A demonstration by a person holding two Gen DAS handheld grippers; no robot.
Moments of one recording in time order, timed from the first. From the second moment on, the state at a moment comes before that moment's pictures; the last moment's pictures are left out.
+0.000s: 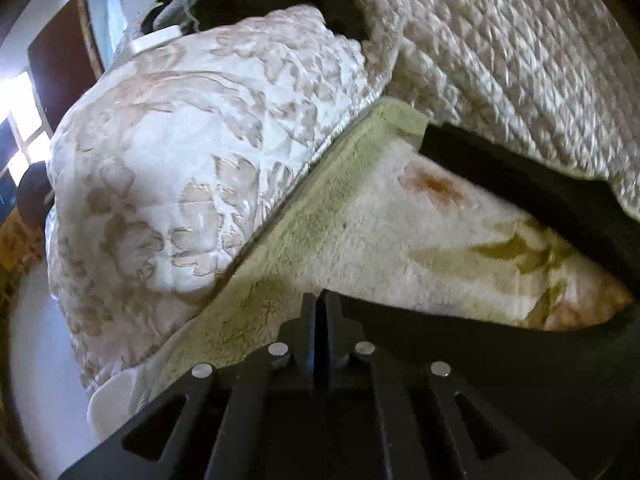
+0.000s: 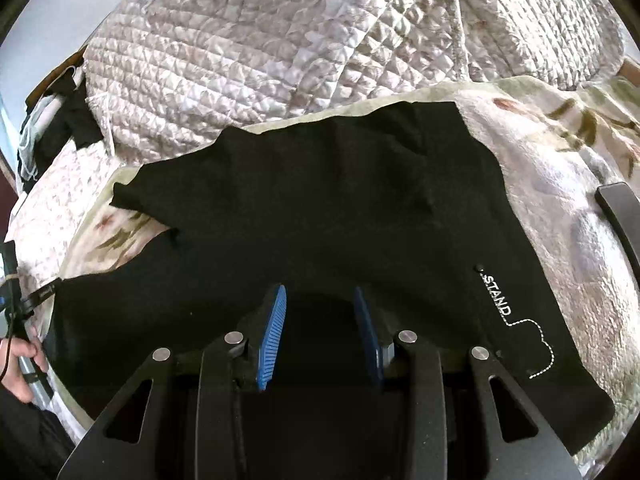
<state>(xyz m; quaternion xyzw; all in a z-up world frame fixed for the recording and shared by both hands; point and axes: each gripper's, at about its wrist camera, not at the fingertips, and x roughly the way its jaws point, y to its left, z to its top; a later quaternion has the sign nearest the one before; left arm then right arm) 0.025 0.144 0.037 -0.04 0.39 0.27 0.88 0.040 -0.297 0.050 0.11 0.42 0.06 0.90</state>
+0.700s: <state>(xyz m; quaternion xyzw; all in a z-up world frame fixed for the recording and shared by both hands) 0.021 0.058 0.024 -0.03 0.43 0.08 0.90 0.044 -0.322 0.039 0.12 0.45 0.00 0.89</state>
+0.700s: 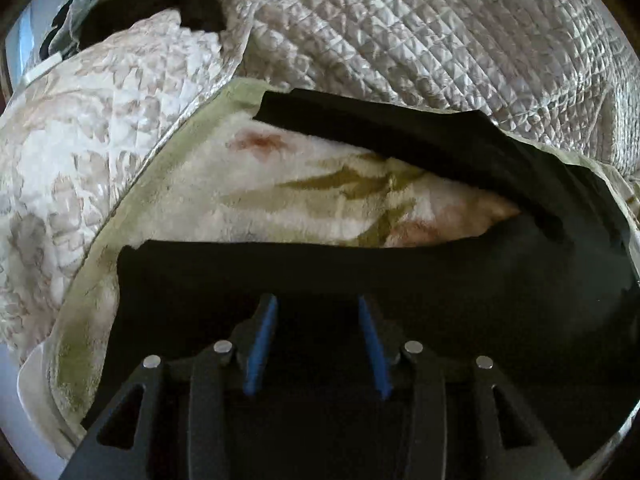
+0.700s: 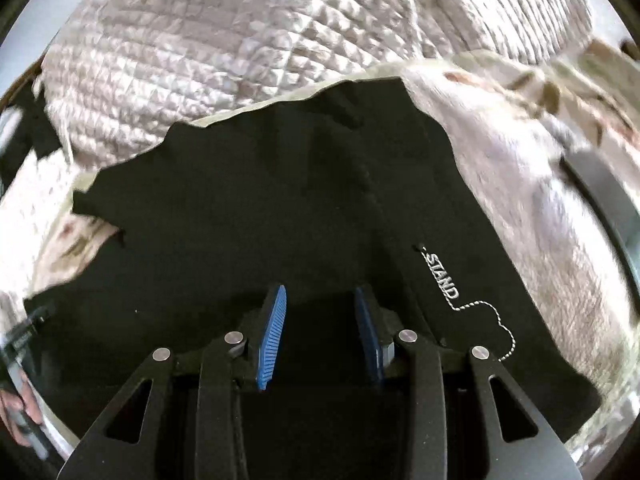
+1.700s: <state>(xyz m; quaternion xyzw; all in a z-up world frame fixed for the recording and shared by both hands) 0.017 -0.023 0.024 0.01 0.42 -0.02 0.91 0.030 -0.261 0.048 0.03 0.42 0.10 0.90</state>
